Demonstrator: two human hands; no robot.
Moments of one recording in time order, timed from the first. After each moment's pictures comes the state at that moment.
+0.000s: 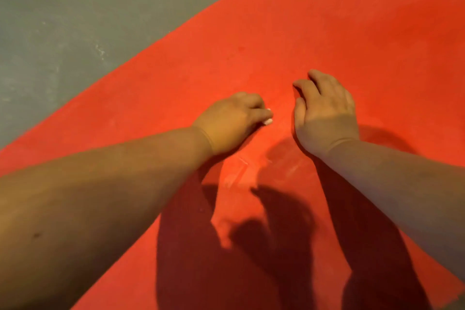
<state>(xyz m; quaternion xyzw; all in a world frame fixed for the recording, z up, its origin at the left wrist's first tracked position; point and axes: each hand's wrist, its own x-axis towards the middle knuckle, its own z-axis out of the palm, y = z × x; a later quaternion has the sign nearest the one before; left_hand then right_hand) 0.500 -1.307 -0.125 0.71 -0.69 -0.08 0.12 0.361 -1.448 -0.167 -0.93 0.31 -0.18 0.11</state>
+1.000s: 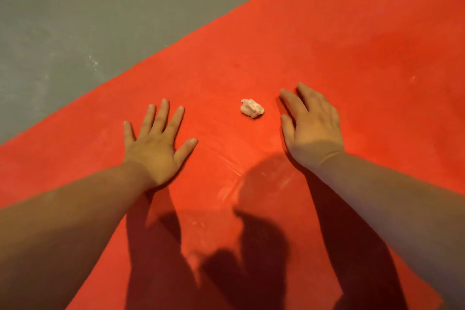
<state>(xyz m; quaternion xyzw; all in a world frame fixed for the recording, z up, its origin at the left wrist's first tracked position) 0.533 -1.209 -0.141 0.92 -0.35 -0.17 -0.06 0.360 -1.446 -0.156 -0.94 0.31 -0.12 0.13</state>
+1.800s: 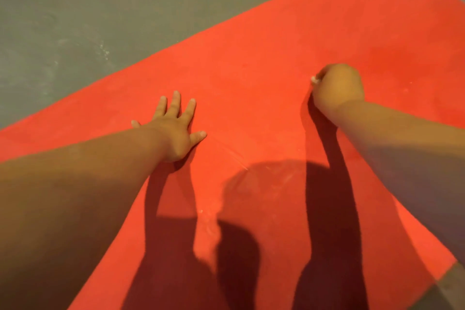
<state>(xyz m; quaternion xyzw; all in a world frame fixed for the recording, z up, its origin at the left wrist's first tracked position) 0.542 -1.233 -0.120 0.89 -0.33 -0.28 -0.11 0.400 -1.512 -0.113 -0.91 0.42 -0.02 0.07</state>
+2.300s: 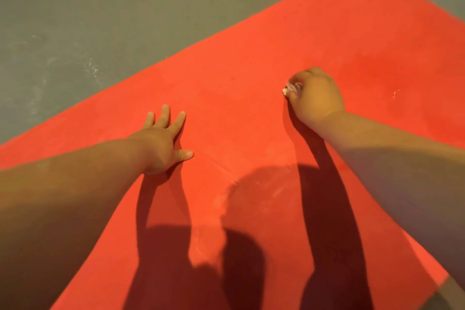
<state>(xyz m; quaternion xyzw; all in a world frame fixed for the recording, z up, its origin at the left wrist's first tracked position) 0.553 -1.242 -0.108 0.87 -0.34 -0.33 -0.13 0.410 -1.518 -0.125 -0.94 0.31 -0.09 0.12</state>
